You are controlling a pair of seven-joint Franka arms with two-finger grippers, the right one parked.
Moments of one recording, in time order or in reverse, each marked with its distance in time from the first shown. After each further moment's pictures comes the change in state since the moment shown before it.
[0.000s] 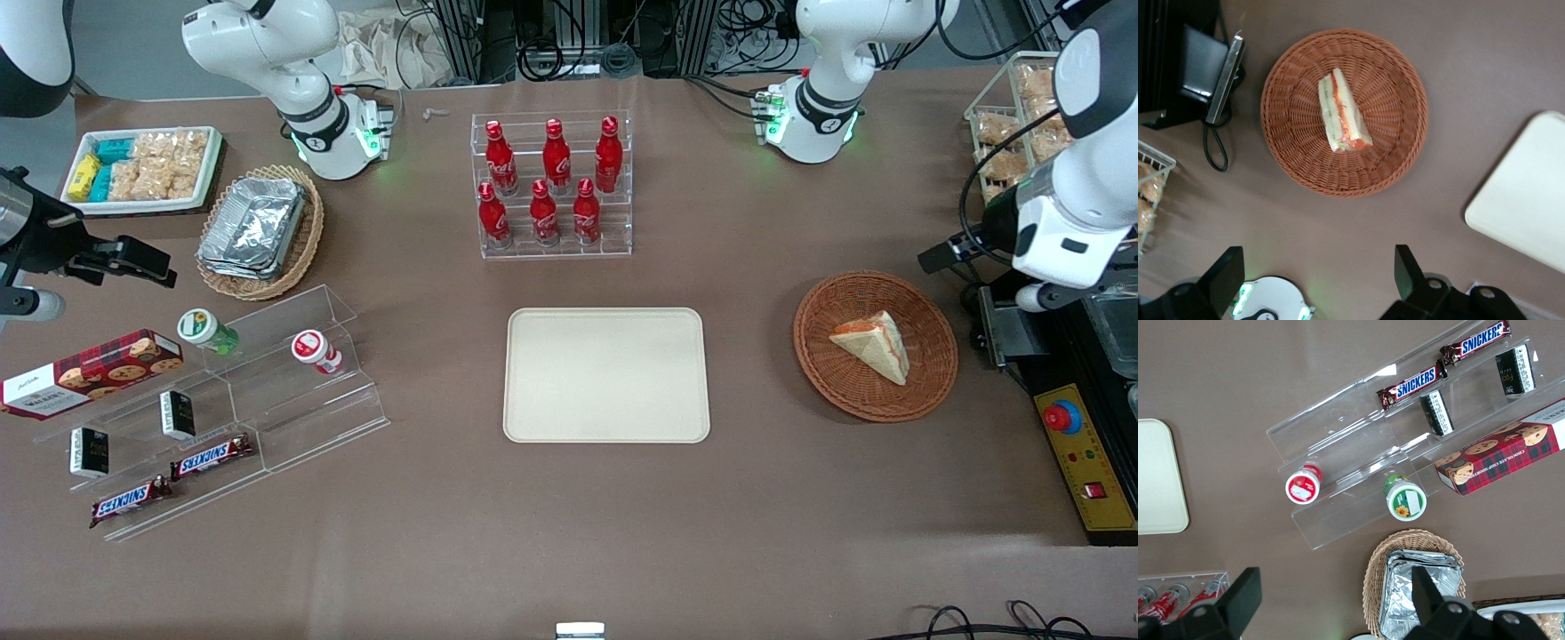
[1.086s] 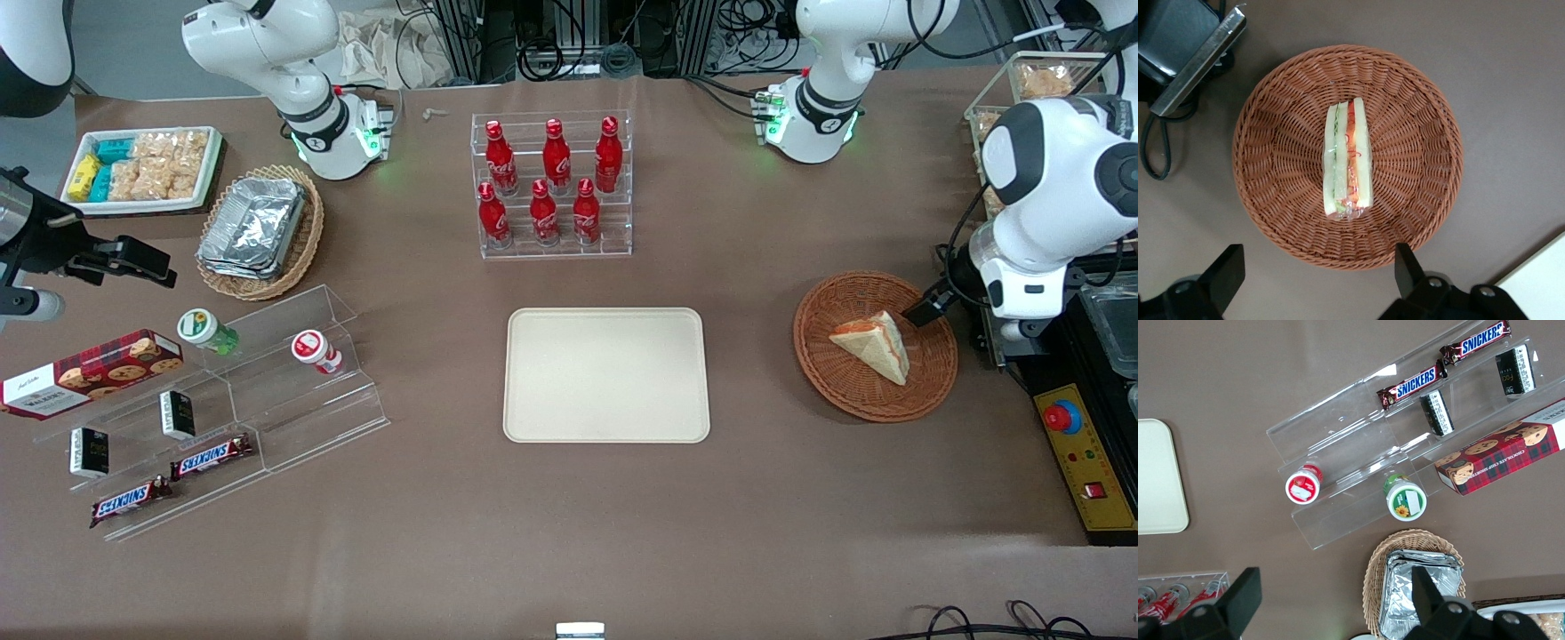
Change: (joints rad) arm 0.000 -0.004 0.065 -0.394 -0.002 0.505 -0.215
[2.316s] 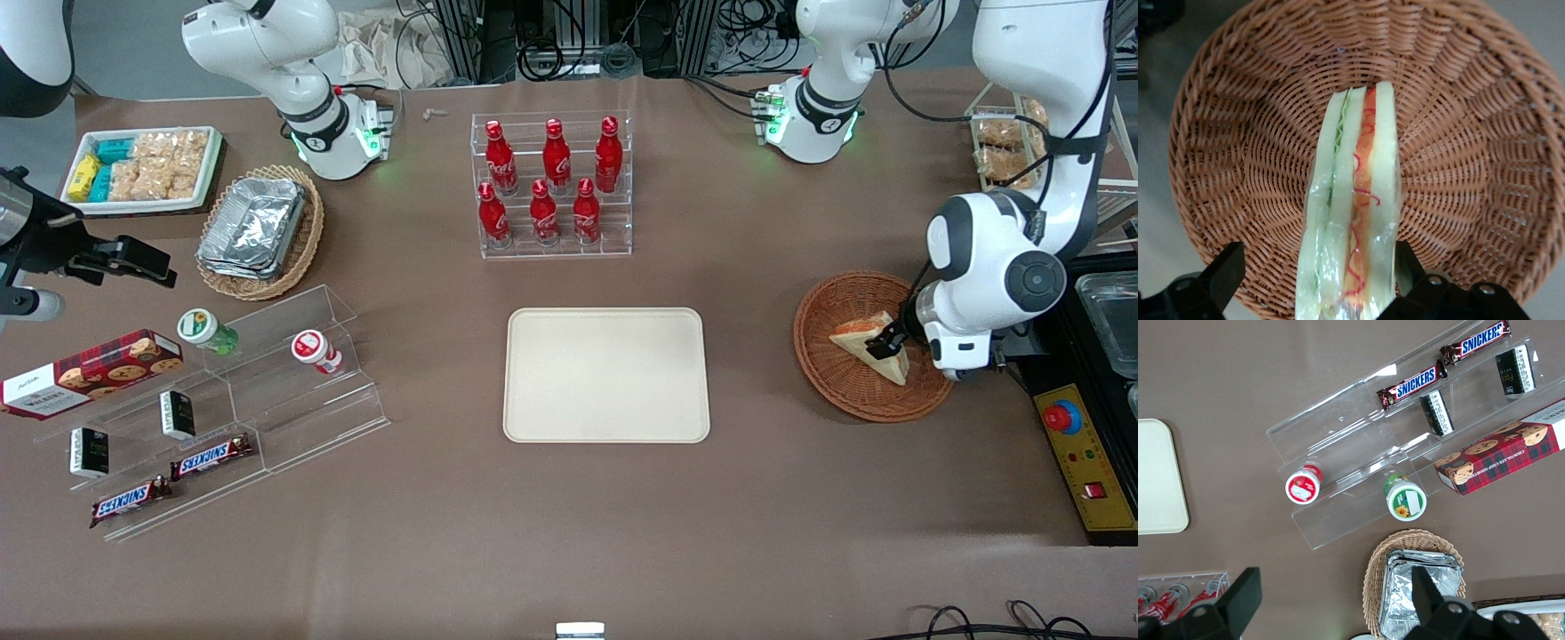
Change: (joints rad) arm 0.000 0.281 0.012 -0.016 -0.018 0.163 -0.046
